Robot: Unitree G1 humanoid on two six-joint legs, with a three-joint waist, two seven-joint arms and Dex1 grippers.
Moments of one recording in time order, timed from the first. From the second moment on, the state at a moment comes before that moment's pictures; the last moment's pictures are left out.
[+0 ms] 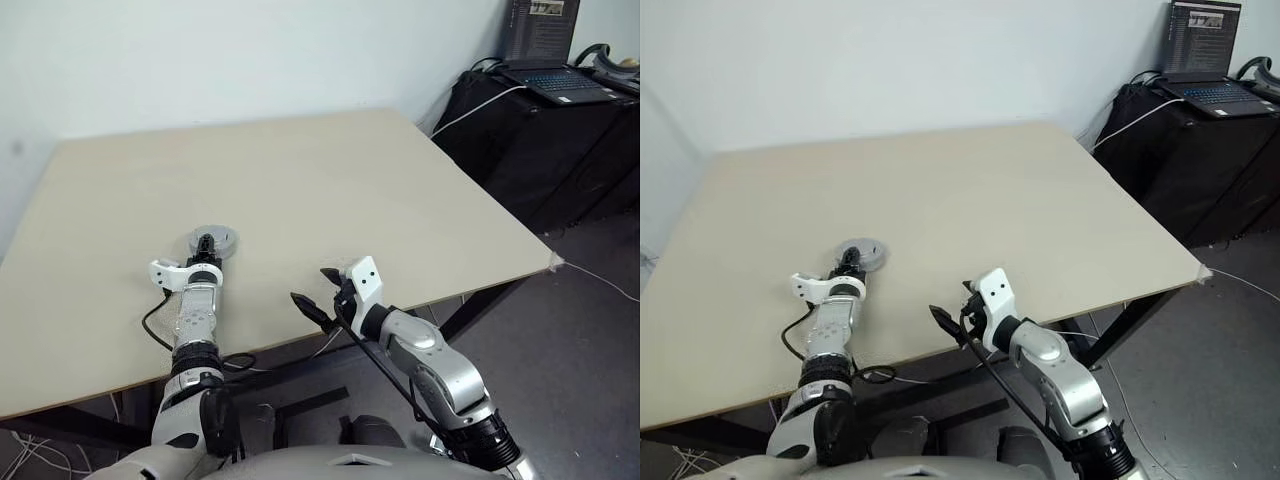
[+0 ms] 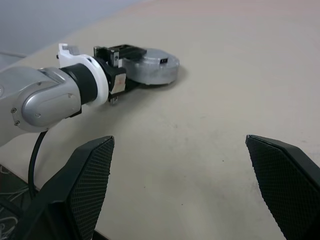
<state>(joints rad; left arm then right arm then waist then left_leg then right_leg) -0.46 -0.06 0.60 0.65 -1.03 0.08 -0.05 -0.01 -0.21 0.33 -0.28 0.29 0.47 0.41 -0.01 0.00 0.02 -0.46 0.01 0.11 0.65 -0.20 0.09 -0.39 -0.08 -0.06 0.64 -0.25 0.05</state>
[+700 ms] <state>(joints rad) -0.36 -0.10 0.59 0.46 -0.94 0.14 0.03 -0.01 -0.19 0.33 -0.26 0.26 0.47 0.42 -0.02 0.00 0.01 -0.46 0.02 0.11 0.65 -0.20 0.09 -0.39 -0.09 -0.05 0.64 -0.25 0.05</state>
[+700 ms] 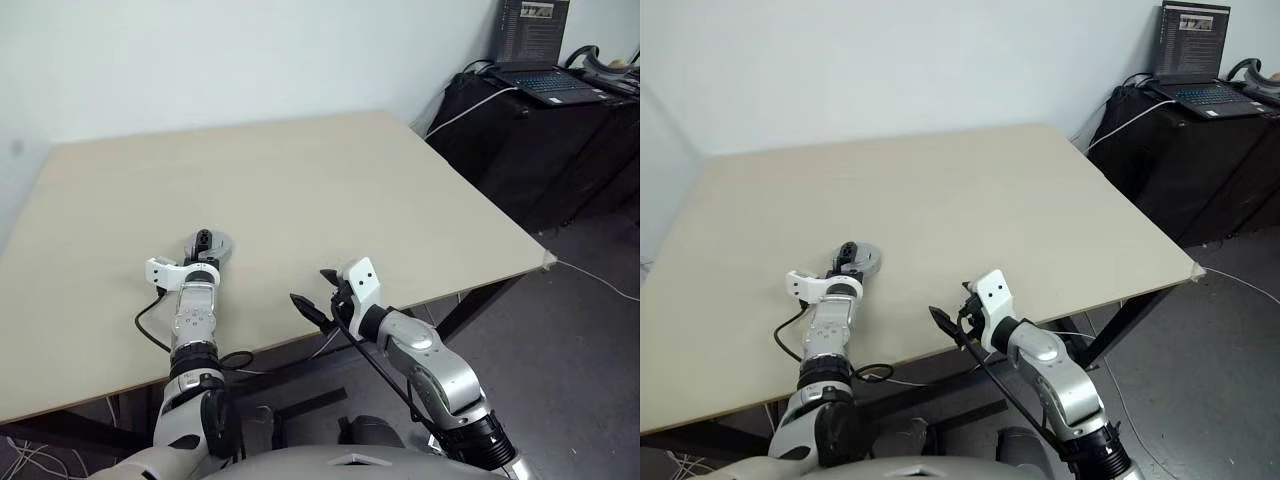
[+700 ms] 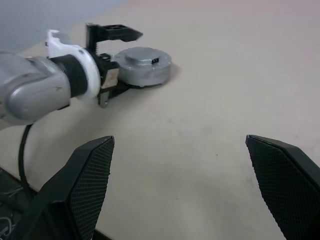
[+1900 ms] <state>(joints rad) 0.39 0.02 -0.05 -0.19 -0.07 -0.10 0.03 0.15 -0.12 0.19 -0.15 0.00 0.09 0.13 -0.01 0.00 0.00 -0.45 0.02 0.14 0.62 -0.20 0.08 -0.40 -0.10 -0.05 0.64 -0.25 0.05</state>
